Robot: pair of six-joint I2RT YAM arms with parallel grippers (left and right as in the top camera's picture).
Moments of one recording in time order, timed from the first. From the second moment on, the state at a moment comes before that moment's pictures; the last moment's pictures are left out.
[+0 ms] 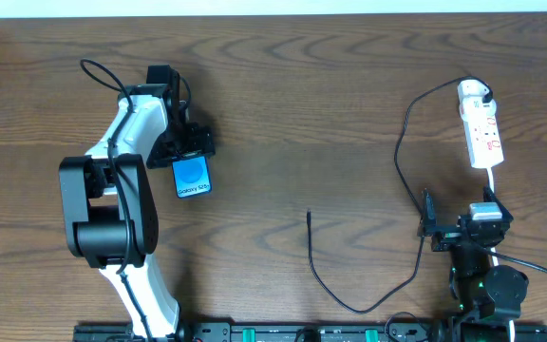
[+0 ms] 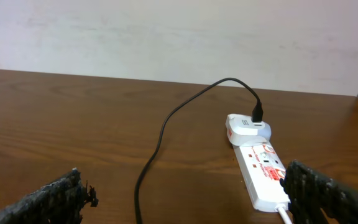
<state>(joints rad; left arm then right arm) 0.02 2.03 1.42 -0.93 0.04 -0.20 -0.09 0.01 0.01 -0.06 -0.13 -0.08</state>
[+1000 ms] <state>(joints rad) 0.02 2.03 1.38 -0.91 0.04 -0.20 -0.09 0.01 0.01 -0.06 -0.13 -0.08</state>
